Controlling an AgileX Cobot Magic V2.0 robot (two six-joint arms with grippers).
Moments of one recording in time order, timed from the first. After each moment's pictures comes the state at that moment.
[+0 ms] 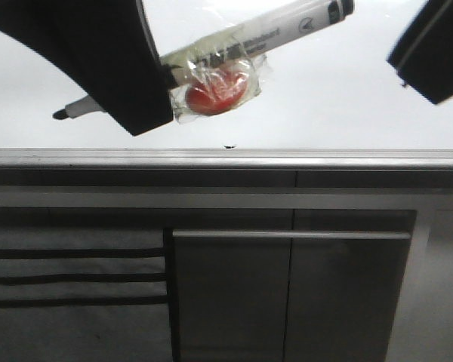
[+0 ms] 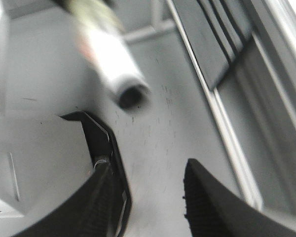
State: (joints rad) left arm -0.97 1.34 -1.21 0.00 1.05 0.47; right arm 0.44 1.09 -1.00 0.56 1.06 -1.04
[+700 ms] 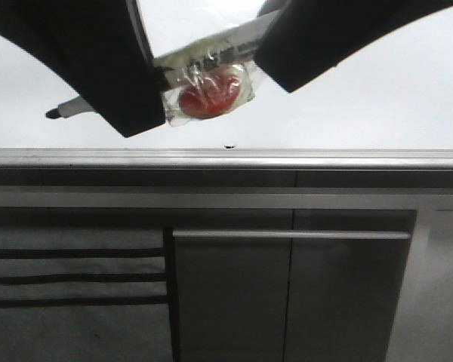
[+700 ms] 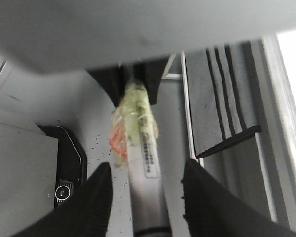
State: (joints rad) left arm -0.97 1.34 -1.22 0.00 1.06 0.50; right arm 0.60 1.20 -1.03 0.61 0.89 -1.23
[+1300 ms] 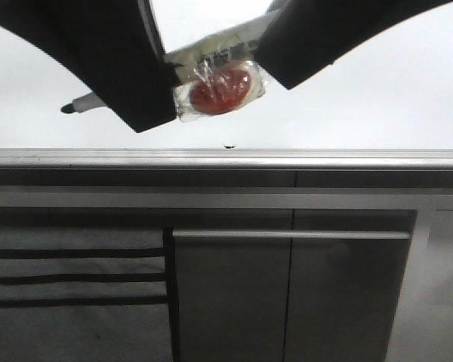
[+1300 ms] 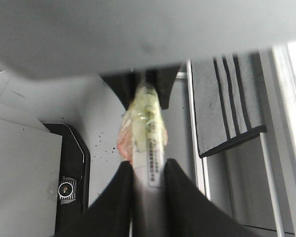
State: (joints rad) left arm -0.97 1.35 -1.22 0.00 1.03 0.53; right arm 0.60 1.20 -1.03 0.61 0.90 -1.24
